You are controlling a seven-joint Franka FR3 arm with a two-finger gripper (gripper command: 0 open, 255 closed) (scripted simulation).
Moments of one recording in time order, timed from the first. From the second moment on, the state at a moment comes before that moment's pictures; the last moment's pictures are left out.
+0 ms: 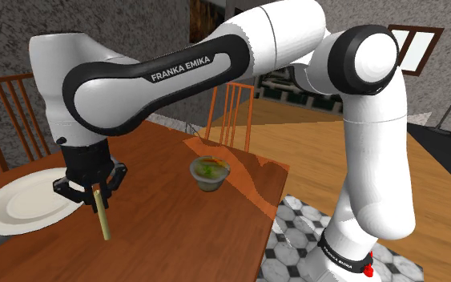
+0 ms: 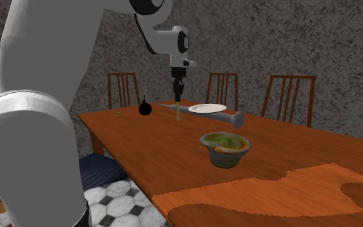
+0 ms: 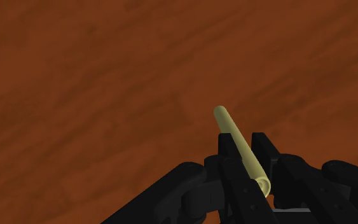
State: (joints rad) arm 0.25 0.39 0.59 -1.64 -0.19 1.94 1.04
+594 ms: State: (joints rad) arm 0.25 0.37 0.60 -1.54 -0.17 1.83 1.04
